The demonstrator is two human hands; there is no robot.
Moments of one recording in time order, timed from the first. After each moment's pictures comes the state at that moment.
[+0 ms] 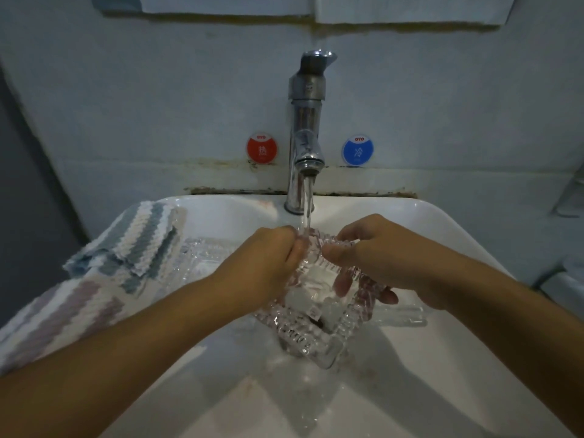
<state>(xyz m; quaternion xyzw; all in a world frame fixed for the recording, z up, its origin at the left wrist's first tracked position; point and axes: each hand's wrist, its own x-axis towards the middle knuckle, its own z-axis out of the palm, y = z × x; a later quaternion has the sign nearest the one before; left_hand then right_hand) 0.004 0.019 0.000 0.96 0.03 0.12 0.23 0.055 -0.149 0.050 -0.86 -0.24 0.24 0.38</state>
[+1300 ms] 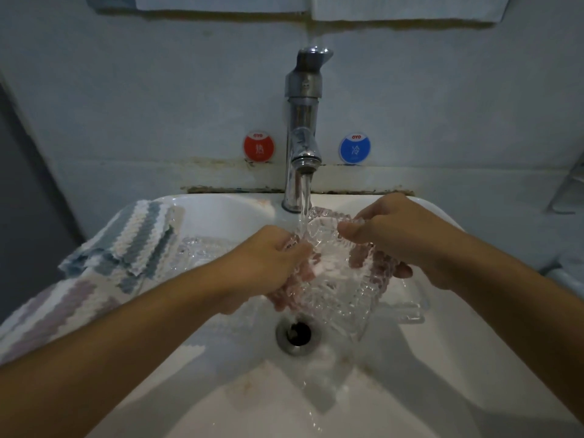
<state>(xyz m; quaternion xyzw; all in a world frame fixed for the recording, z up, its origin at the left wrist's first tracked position) -0.007 0.006 0.016 0.83 0.13 -0.01 0.55 0.068 -0.158 0.058 -0.88 -0.21 0.15 0.40</state>
